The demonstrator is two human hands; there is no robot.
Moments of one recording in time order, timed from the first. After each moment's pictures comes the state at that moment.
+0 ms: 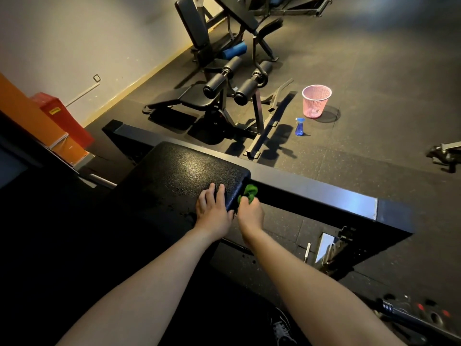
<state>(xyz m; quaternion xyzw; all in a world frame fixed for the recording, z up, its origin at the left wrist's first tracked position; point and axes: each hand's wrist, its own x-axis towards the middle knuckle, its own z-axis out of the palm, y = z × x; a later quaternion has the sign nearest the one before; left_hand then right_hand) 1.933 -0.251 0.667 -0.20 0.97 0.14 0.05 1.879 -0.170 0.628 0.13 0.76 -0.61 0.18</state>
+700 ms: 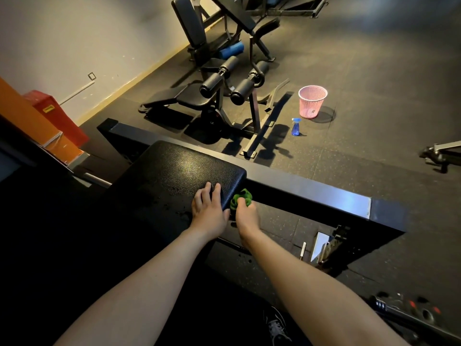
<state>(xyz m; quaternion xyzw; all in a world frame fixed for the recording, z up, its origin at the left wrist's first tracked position) 1.934 -0.252 0.667 -0.20 0.97 0.14 0.05 1.882 -0.165 0.621 0.14 0.73 -0.62 0.23</state>
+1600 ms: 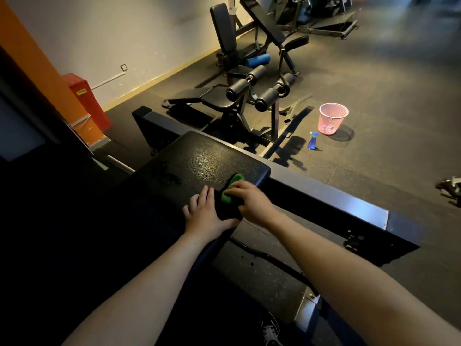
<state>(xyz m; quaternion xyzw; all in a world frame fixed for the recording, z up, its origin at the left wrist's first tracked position) 2.009 -0.286 0.681 -0.29 0.94 0.15 0.05 1.890 -0.163 0.678 -0.45 0.83 -0.30 0.11</state>
